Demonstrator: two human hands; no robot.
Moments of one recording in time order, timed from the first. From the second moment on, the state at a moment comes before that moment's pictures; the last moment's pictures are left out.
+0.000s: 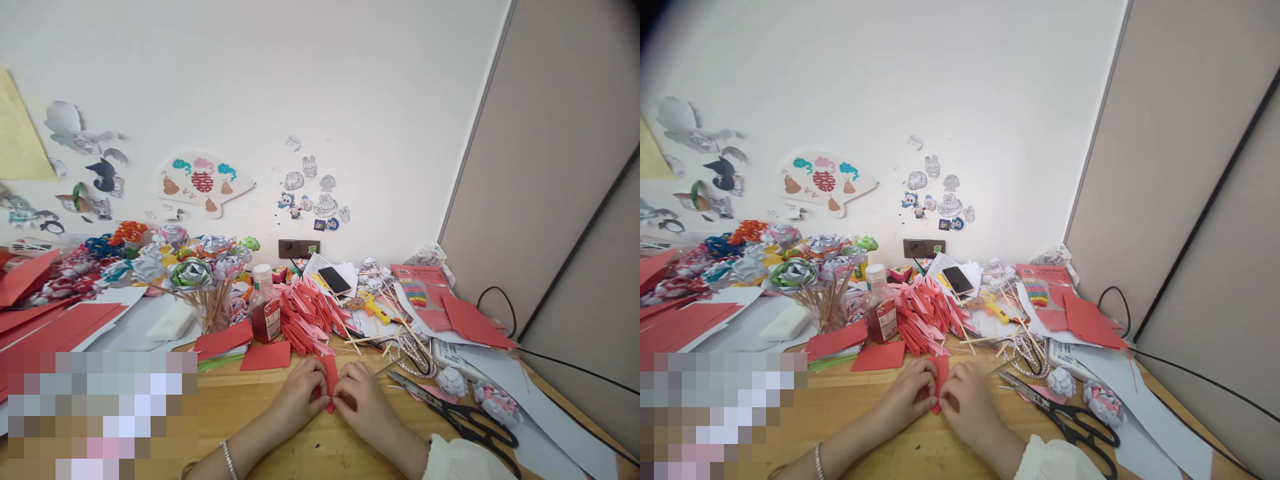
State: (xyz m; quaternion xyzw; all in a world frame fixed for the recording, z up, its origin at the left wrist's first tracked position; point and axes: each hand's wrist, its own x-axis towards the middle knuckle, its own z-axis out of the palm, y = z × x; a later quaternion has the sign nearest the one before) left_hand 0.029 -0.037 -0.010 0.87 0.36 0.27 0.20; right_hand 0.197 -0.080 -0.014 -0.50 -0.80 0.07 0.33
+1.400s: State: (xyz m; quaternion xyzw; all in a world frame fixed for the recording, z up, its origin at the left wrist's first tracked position) left_hand 0.007 -0.021 -0.014 0.92 0.32 0.20 0.12; right_hand 0.234 -0.091 -0.001 -0.33 -0.93 0.01 0.18
